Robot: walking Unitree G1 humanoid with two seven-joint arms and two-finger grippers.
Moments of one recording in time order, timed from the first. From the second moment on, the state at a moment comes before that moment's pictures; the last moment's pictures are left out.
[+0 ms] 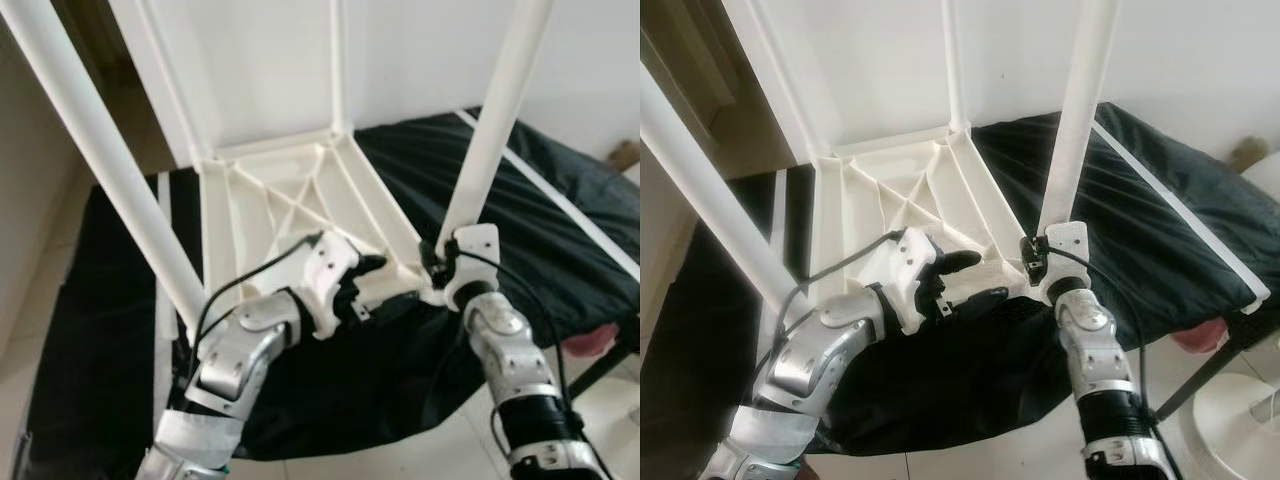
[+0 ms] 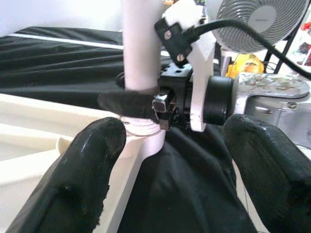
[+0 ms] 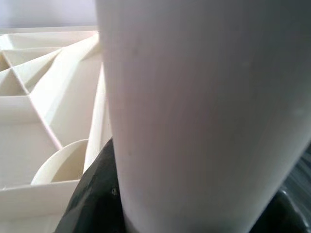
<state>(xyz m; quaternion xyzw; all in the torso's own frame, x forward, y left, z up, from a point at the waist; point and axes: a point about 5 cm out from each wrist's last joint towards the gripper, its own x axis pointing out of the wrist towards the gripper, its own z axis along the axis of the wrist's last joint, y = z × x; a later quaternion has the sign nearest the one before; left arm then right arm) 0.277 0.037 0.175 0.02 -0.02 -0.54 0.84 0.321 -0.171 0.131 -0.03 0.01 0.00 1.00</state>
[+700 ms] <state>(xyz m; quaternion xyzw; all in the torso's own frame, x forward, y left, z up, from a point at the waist) 0.276 0.031 0.176 0.01 -0.03 -0.55 0.84 0.306 -0.140 0.137 -0.01 0.01 -0.14 0.99</state>
